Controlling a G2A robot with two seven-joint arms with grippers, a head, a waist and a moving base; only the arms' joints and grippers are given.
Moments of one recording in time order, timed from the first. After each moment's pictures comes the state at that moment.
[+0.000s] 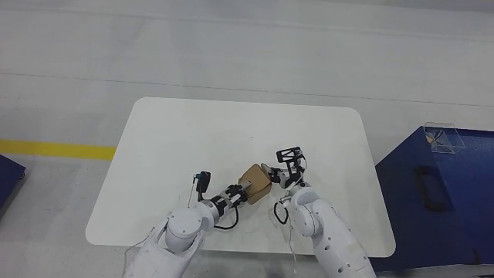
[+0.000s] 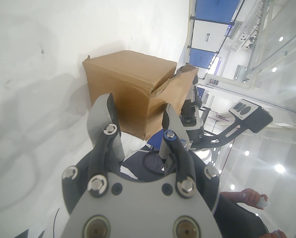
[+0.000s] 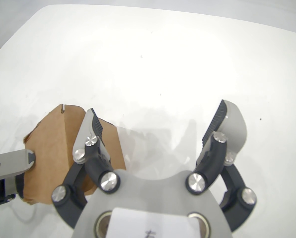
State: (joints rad) left arm 1.20 -1.38 -1.06 -1.39 -0.08 0.26 -0.39; right arm -1.21 -1.39 1.19 -1.34 -1.27 0.05 0.22
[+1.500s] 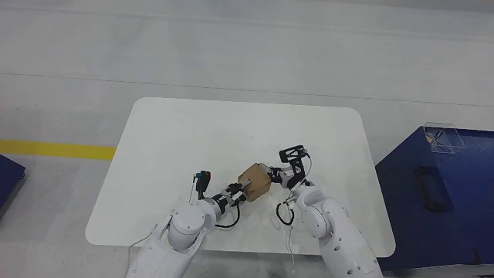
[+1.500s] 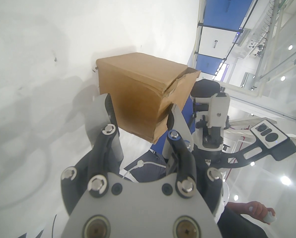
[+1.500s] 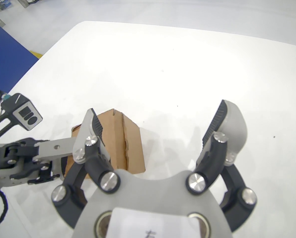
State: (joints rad) left arm 1.18 -1.39 -1.04 -1.37 -0.07 0.32 -0.35; right arm -1.25 -1.38 1.24 -1.42 -1.23 -0.13 0.23
